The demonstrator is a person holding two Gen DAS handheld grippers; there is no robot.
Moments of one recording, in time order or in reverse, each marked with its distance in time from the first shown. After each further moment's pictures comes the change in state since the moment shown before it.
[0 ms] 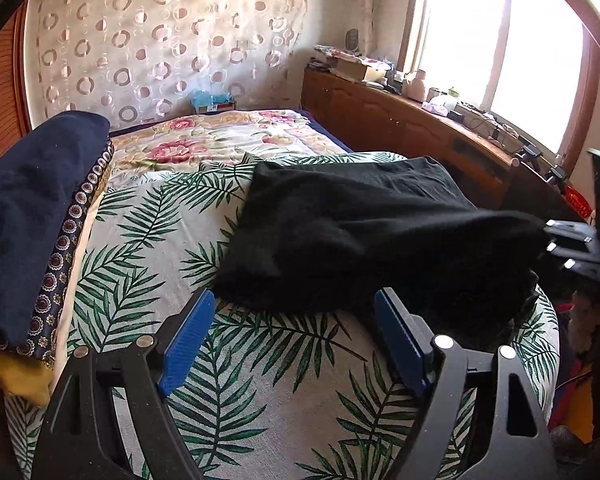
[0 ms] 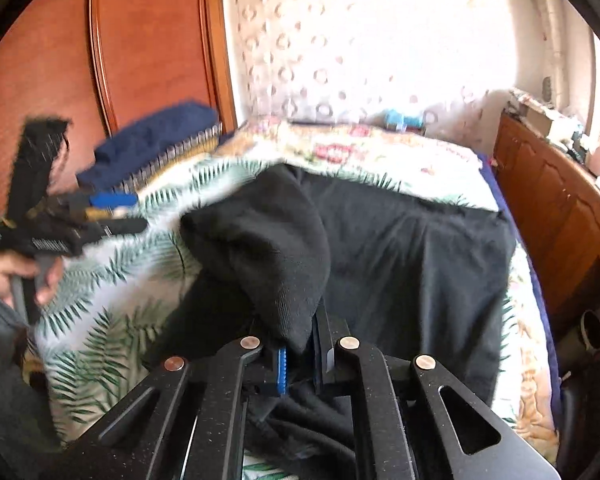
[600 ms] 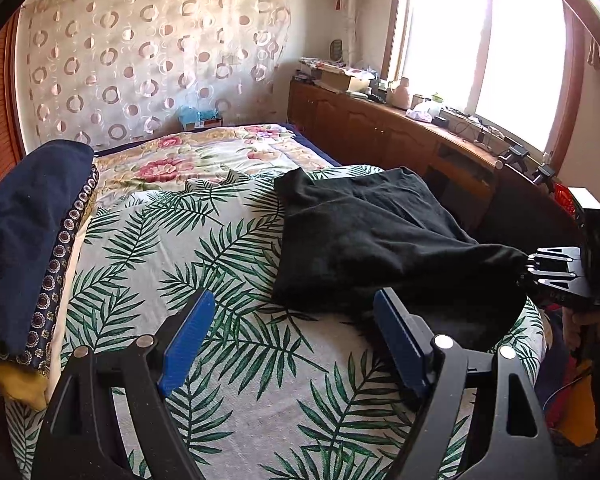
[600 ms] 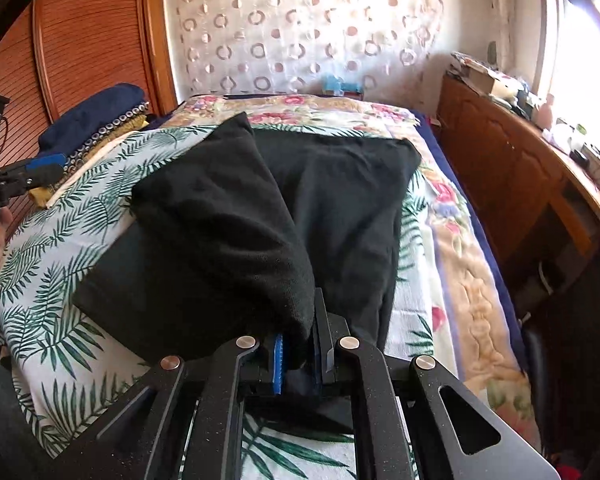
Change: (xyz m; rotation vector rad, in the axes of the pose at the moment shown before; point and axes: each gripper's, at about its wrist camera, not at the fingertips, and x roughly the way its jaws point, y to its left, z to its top) left arm -0.012 -0.027 0.008 0.037 -0.046 -0.022; right arm -0.015 -0.050 -0.044 0.100 0.125 -0.187
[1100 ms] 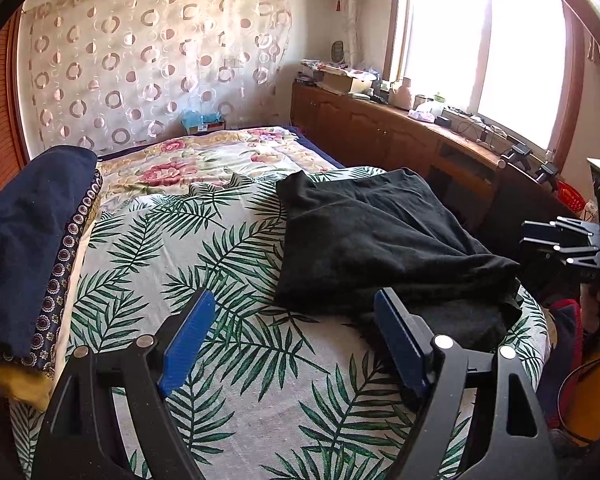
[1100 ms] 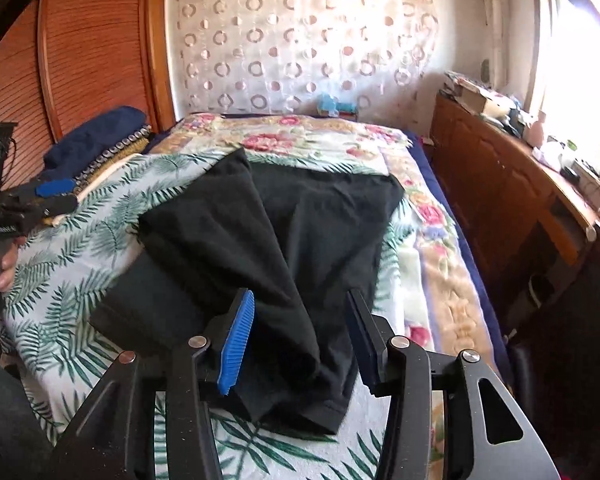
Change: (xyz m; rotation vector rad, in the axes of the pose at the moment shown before) left arm -0.002 -0.003 0.000 0.007 -0.009 0.020; right arm -0.043 0.006 0.011 -0.029 -0.081 -0.006
